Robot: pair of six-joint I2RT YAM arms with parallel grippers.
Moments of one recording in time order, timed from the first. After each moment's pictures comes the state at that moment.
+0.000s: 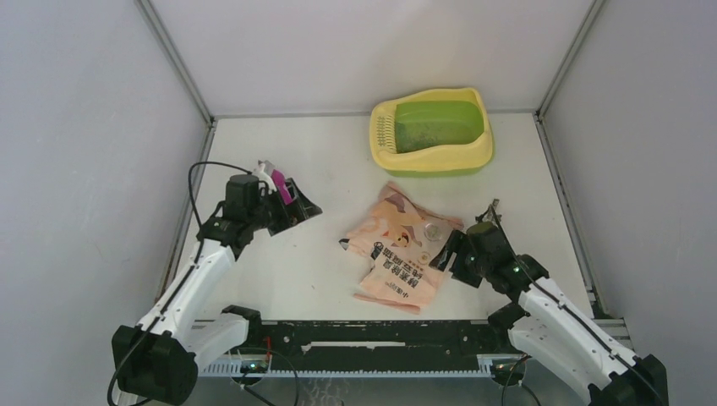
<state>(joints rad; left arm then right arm) -0.21 1.01 0.78 -0.44 0.34 -0.63 0.49 0.75 0.49 -0.69 -0.08 0.87</state>
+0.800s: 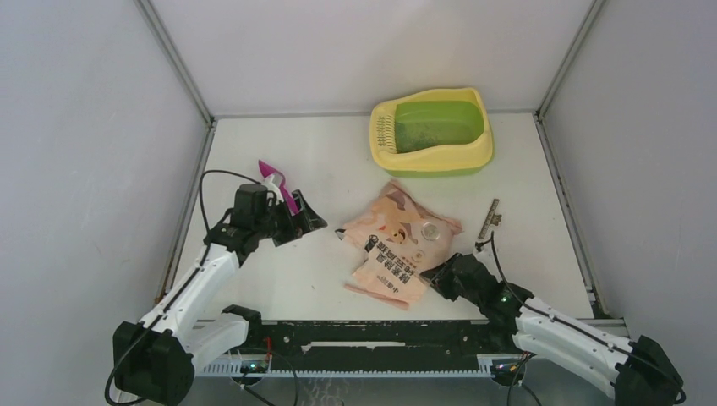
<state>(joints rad) -0.27 0.99 0.68 -0.43 0.34 -0.65 0.80 0.64 0.11 -0.24 0.16 1.46</state>
